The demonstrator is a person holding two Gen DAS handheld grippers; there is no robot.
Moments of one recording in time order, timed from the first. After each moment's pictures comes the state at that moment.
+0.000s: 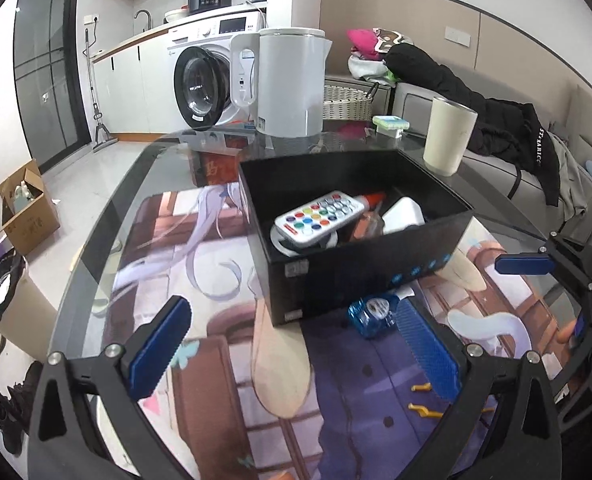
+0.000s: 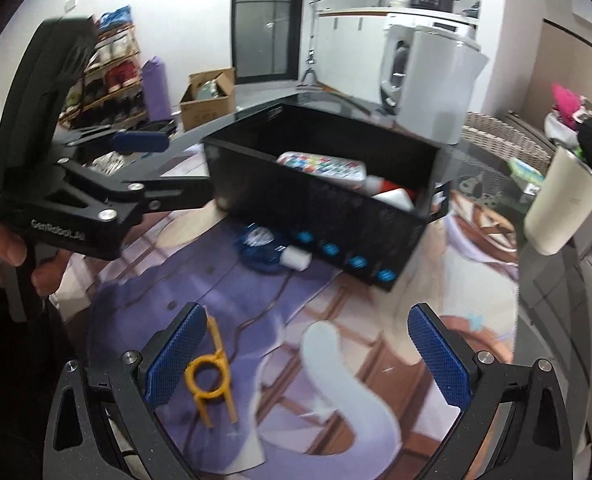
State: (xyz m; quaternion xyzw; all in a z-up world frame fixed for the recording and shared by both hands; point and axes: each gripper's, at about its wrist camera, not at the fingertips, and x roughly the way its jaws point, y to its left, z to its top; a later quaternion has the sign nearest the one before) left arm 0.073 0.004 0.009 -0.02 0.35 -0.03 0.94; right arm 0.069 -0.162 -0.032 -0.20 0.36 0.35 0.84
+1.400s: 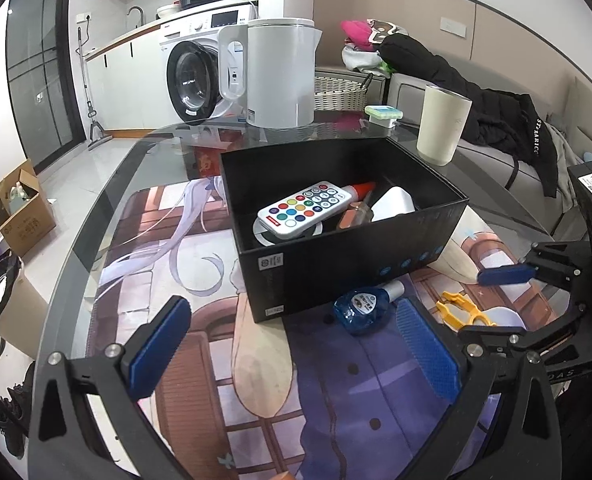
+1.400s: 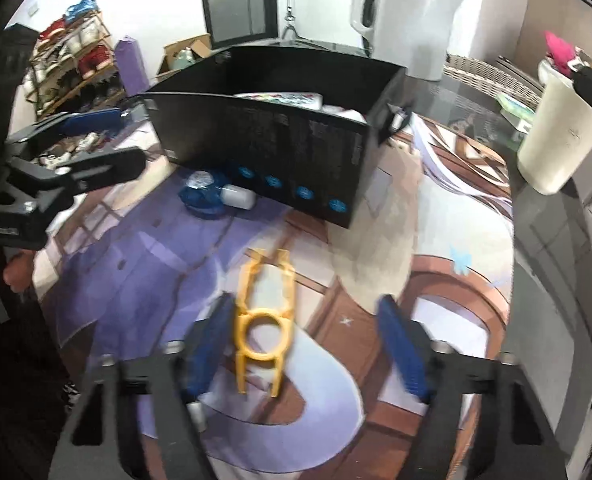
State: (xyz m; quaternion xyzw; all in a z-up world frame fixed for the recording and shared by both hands) left arm 0.080 -0.007 0.005 -0.02 0.36 -0.04 0.93; right arm 0.108 -0.191 -0.057 -0.19 0.45 0.32 0.82
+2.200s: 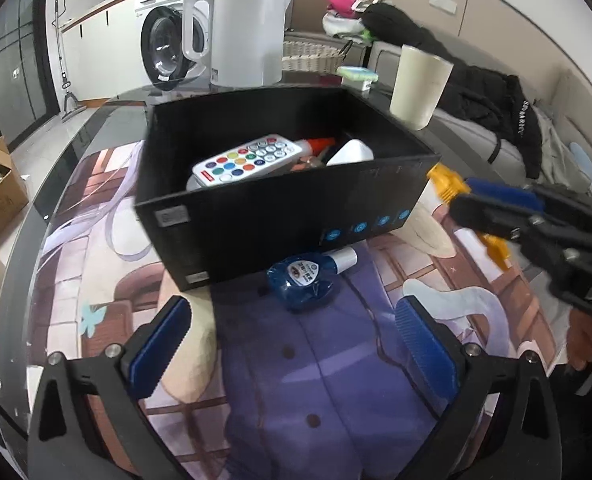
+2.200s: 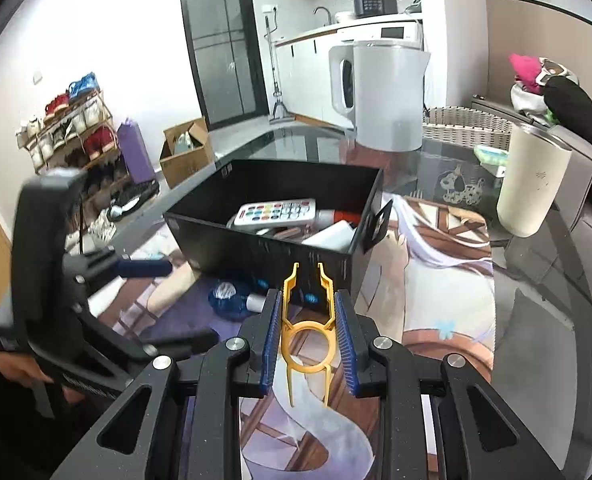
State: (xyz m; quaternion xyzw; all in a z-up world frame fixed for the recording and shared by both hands) left arm 0.094 -0.042 -0.019 -0.04 0.43 -0.07 0.90; right arm 0.100 -0.197 -0.006 -0.08 0.34 0.32 0.88
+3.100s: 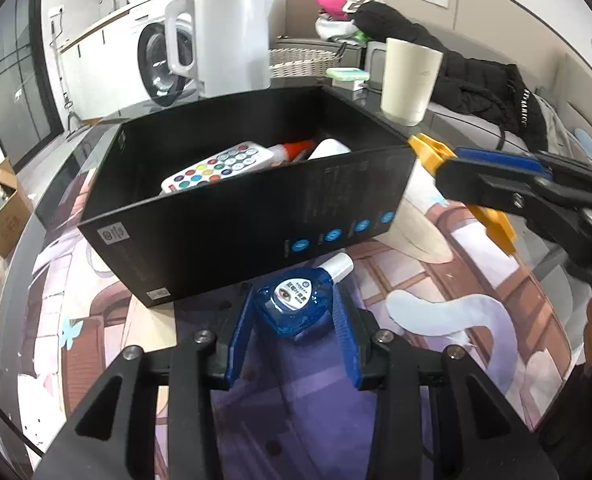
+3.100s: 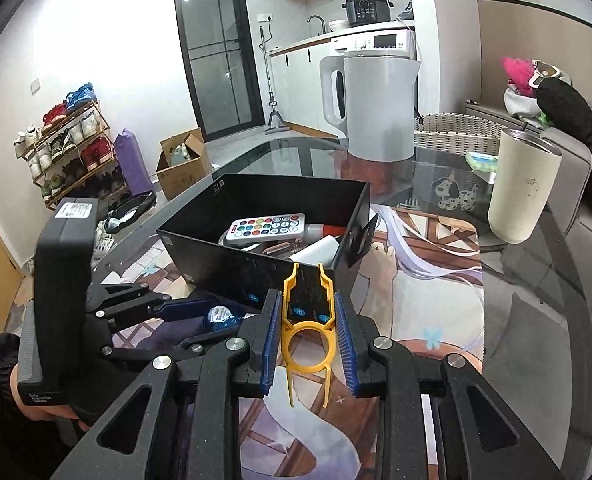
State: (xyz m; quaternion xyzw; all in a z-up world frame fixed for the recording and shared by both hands) left arm 0.093 -0.067 -0.022 0.00 0.40 -0.07 0.91; right arm 0.107 -0.207 -0.003 -0.07 0.33 0.32 0.89
